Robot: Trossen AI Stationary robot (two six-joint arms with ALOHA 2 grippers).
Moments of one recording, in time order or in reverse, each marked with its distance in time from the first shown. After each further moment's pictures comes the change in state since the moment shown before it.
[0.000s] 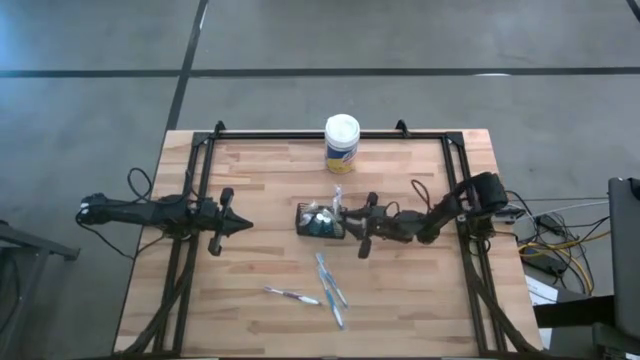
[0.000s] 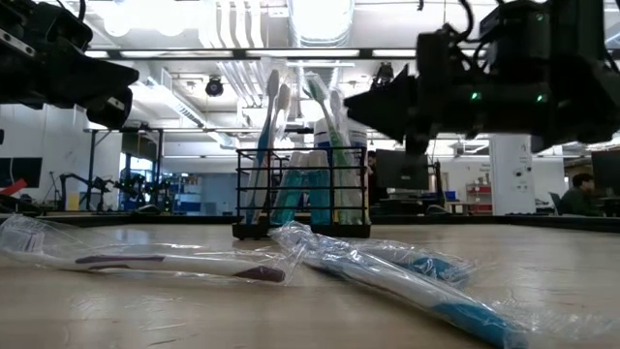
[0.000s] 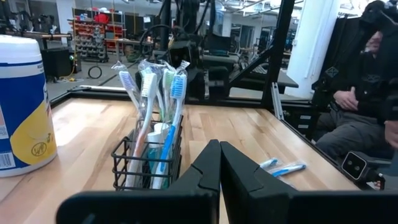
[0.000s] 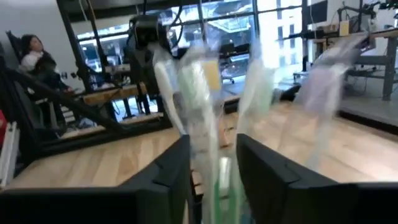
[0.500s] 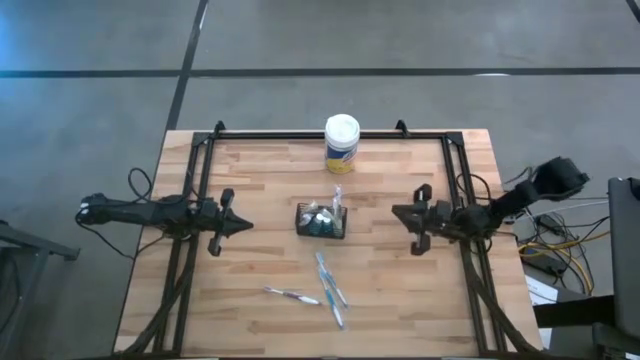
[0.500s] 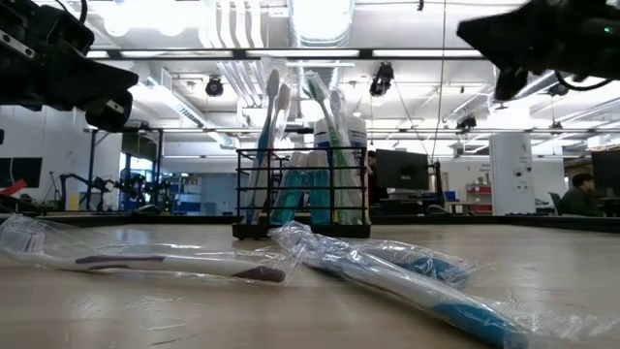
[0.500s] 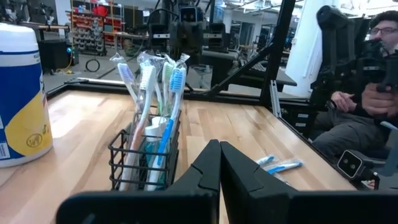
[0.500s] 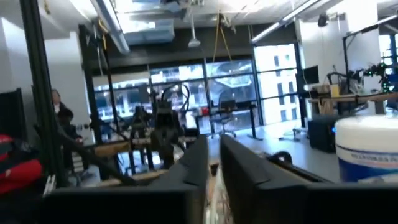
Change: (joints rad) left arm 0.000 0.000 0.000 -0.018 0.004 -0.029; right arm 0.210 -0.714 -0.395 -0.033 0.196 -0.202
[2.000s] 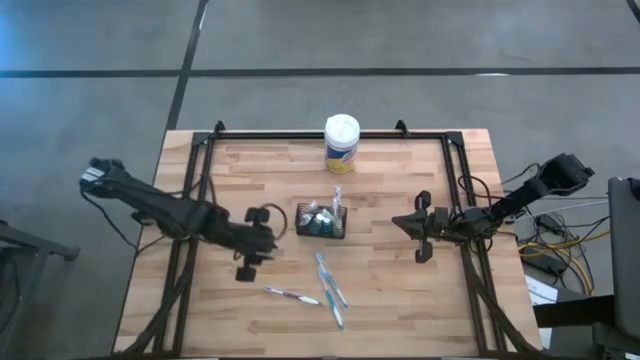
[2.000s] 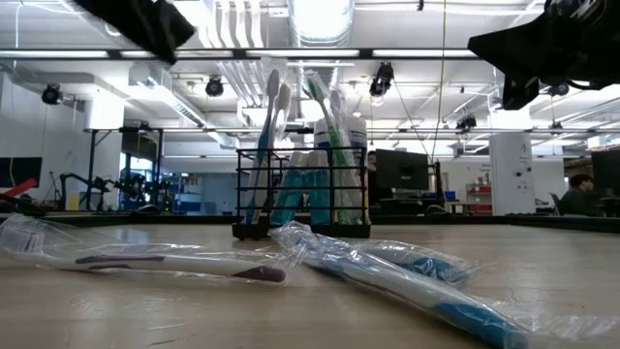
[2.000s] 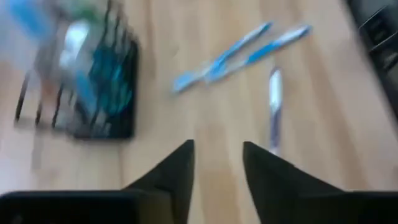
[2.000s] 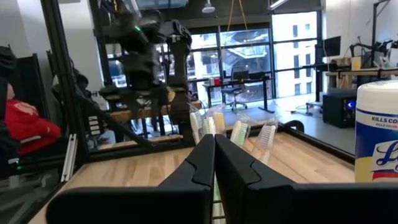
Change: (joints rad) left arm -0.250 1.094 0.975 -0.687 -0.130 -0.072; right arm 0.081 -0.153 -0.025 -0.281 0.015 0.059
